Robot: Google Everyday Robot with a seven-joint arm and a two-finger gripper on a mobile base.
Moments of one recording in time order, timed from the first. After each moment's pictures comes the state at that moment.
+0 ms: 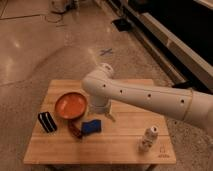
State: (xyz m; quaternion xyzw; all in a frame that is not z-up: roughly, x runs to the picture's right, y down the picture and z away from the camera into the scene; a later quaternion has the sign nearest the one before) arm -0.031 0.135 0.686 -0.25 -0.25 -0.61 0.71
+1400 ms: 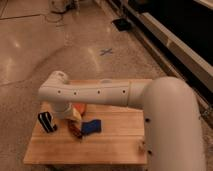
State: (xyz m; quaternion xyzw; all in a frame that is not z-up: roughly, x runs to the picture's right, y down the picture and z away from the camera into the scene) arm -0.216 0.159 0.728 -0.21 -0.30 -0.71 0.60
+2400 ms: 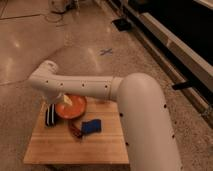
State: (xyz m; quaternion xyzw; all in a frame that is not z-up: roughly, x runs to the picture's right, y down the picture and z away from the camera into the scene) arm -0.260 0.084 0.775 -0.16 -0.26 -0.71 0.63
